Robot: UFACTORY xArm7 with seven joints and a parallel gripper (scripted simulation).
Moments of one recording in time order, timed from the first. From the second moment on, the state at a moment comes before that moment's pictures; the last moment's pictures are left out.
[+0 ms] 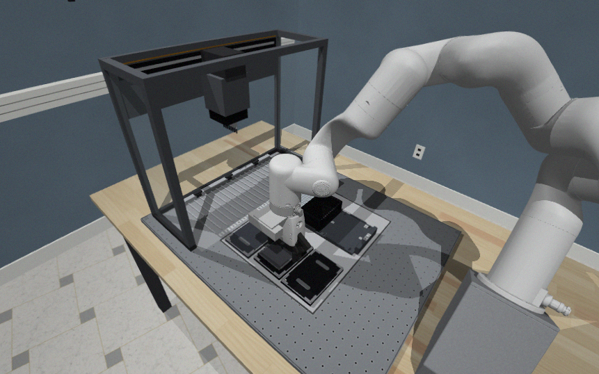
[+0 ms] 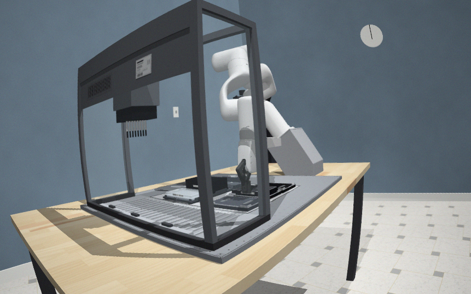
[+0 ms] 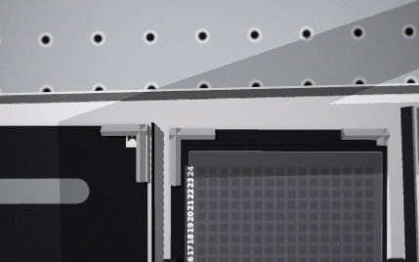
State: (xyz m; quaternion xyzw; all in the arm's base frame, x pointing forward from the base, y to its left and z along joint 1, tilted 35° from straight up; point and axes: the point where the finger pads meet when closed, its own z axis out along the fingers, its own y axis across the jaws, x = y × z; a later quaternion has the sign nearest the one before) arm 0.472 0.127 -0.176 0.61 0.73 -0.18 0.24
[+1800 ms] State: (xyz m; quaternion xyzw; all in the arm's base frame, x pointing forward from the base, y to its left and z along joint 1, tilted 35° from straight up) arm 0.472 0.127 -0.176 0.61 0.73 -0.18 0.24
